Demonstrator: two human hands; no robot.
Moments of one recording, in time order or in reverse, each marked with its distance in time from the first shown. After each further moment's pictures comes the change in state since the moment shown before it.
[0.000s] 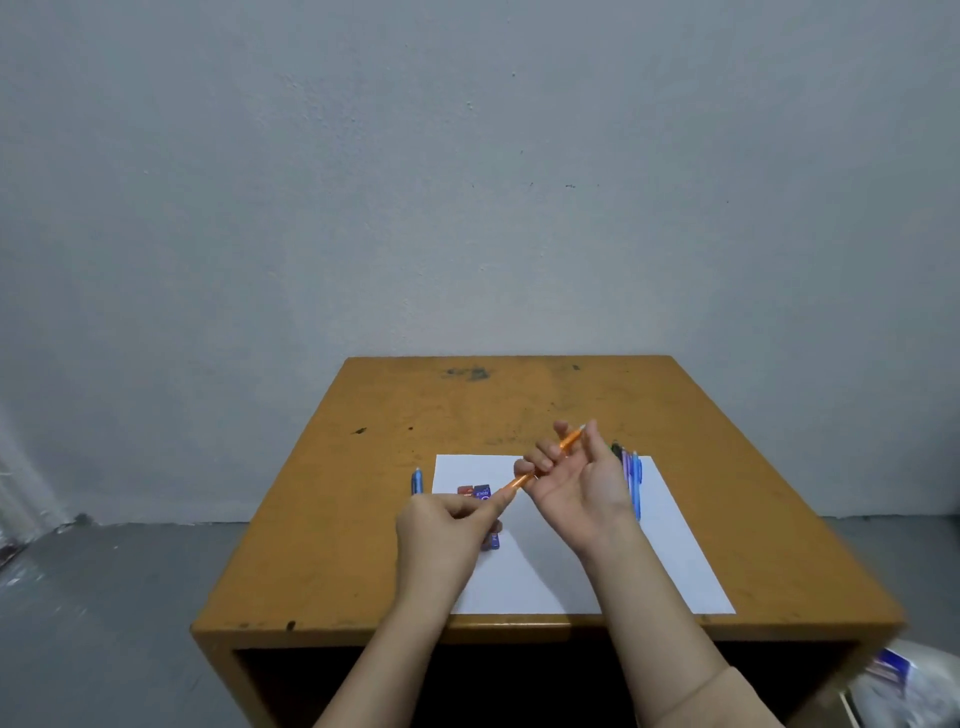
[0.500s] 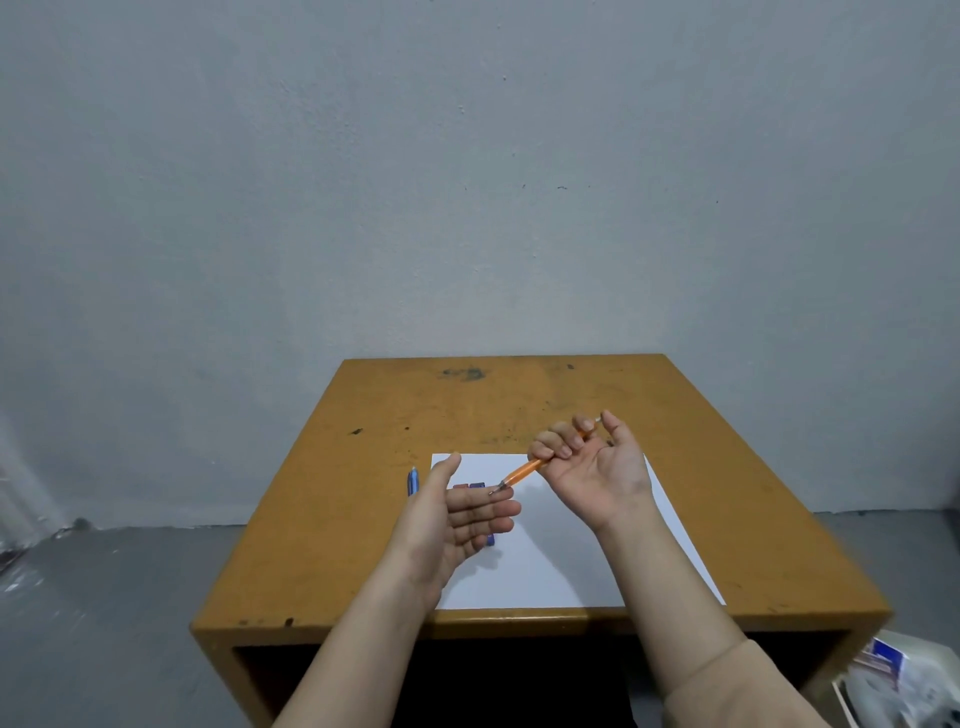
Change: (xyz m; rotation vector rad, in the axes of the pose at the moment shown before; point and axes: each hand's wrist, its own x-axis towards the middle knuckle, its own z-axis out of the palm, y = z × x) left_hand -0.002 0.025 -0.013 -0.547 -0.349 -0.479; right_hand -0.002 -0.026 -0.002 0.124 -0.036 0.051
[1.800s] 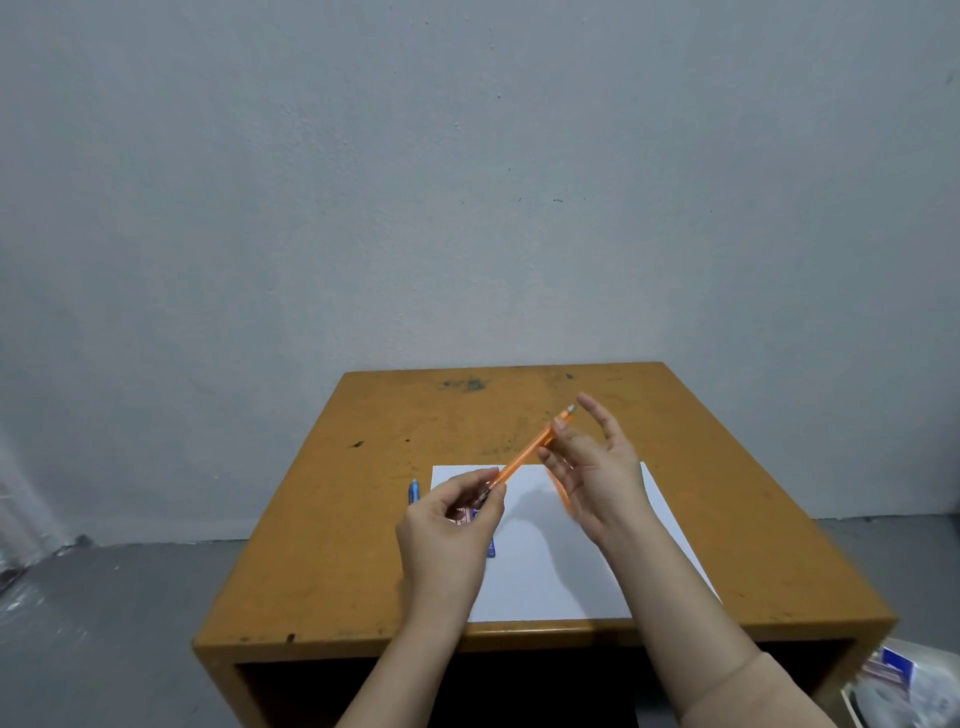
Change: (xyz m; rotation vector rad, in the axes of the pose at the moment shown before) left_hand -0.009 -0.017 0.016 0.338 0.353 0.673; right_hand -0.011 0.004 0.007 -0.579 0.072 -0.376
